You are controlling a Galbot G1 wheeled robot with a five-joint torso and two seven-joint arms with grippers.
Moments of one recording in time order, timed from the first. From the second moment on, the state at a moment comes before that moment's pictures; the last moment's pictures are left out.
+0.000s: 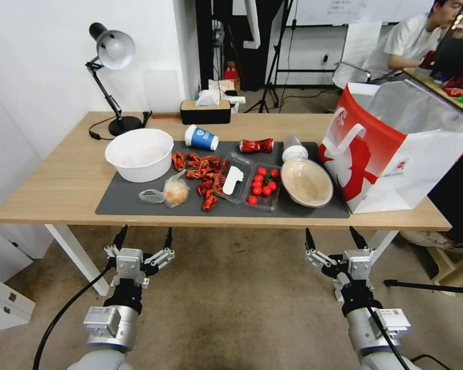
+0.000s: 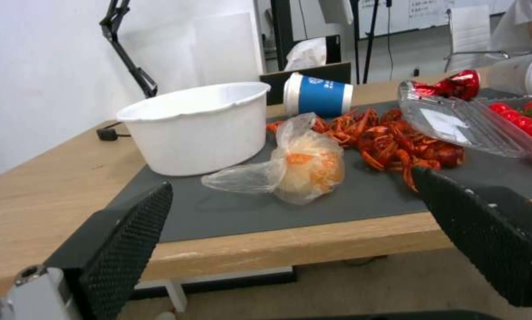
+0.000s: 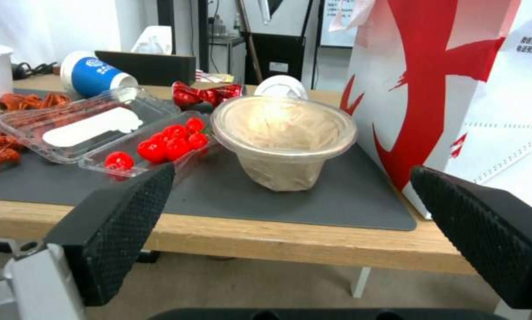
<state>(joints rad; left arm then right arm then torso) 1.80 -1.50 -0.55 -2.30 0.00 0.00 0.00 -1.80 1.50 0.55 2.30 0.00 0.00 0.00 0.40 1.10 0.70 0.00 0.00</state>
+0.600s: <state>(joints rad) 1.80 -1.50 -0.55 -2.30 0.00 0.00 0.00 -1.80 1.50 0.55 2.30 0.00 0.00 0.00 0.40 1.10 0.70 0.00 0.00</state>
